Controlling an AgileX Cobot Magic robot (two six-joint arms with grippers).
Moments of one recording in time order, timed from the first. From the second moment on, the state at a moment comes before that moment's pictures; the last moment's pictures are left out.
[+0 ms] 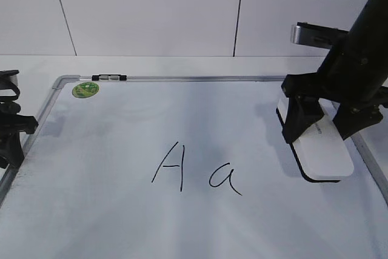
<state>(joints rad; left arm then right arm) -0.03 1.86 -1.09 -0.16 0.84 0.05 0.28 1.67 -1.28 0.22 1.22 0.00</state>
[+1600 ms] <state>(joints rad) -0.03 1.87 -1.10 -0.17 0.86 0.04 0.49 1.83 -1.32 0.11 1.22 0.05</state>
